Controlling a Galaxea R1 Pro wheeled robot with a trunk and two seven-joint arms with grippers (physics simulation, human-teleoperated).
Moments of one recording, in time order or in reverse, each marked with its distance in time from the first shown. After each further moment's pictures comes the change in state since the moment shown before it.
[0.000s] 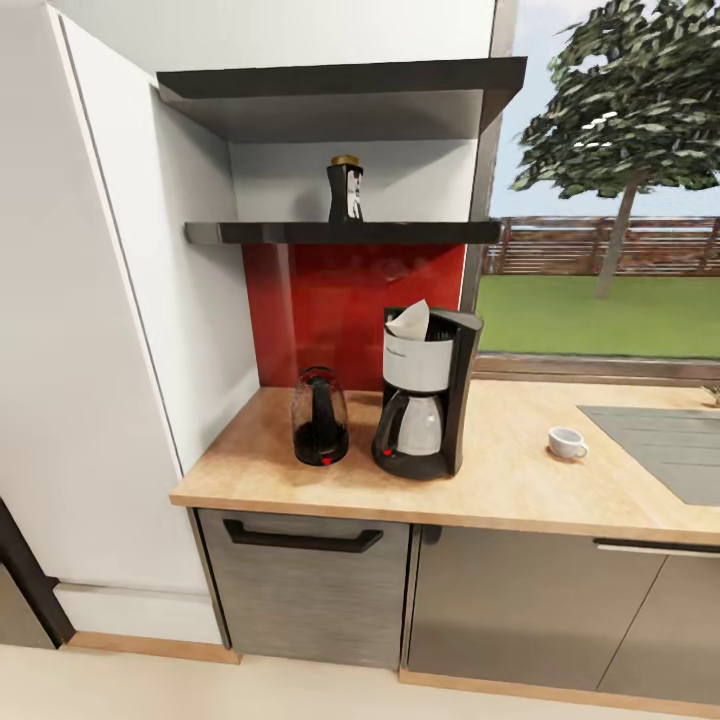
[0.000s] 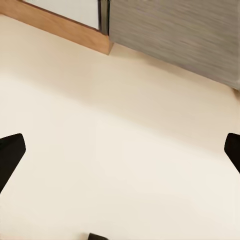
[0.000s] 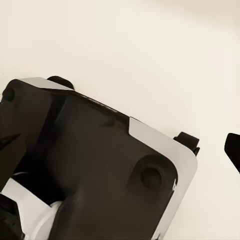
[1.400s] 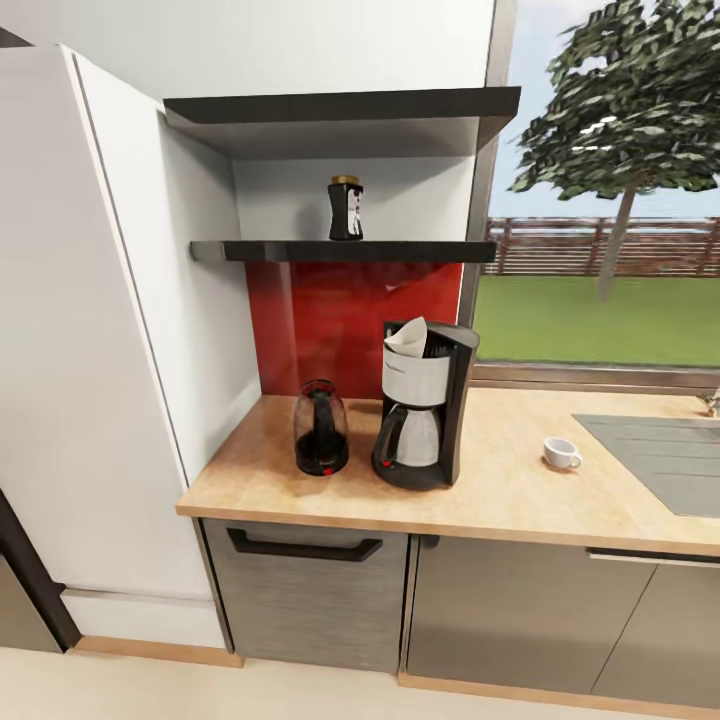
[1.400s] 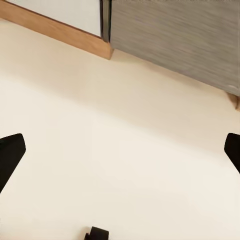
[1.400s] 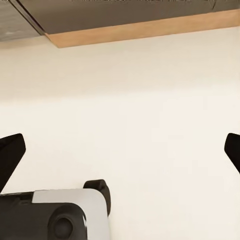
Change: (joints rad) left arm 0.000 0.001 0.001 -0.001 0.001 -0.001 0.000; right arm 0.140 -0.131 -0.100 0.097 -0.480 -0.312 -0.254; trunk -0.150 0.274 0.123
